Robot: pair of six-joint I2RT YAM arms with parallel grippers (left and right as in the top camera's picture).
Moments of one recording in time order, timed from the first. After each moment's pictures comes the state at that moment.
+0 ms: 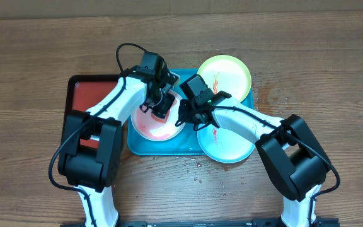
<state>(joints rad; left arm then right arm) -0.29 2.02 1.37 -0.68 0.15 0.19 0.63 2.01 1.28 -0.41 -0.11 0.75</state>
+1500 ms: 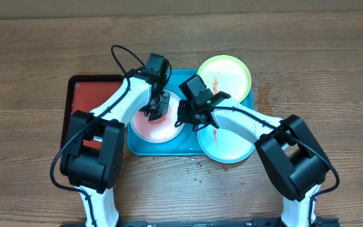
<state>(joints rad) -0.32 2.02 1.38 -0.81 -0.05 -0.18 0.64 2.02 1.28 -0.41 -0.12 0.75</state>
